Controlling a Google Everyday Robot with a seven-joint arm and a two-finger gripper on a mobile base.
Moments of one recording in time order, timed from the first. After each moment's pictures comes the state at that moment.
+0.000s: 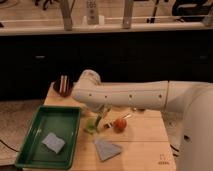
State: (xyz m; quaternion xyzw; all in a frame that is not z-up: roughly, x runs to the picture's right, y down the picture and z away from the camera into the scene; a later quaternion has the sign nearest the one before) arm -0.022 0.128 0.740 -0.28 -0.04 -0.40 0.87
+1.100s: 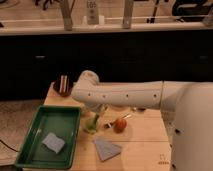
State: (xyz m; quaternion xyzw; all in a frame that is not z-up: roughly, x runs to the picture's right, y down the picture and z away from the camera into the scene) arm -0.034 0.127 0.764 -0.27 -0.06 -0.42 0.86
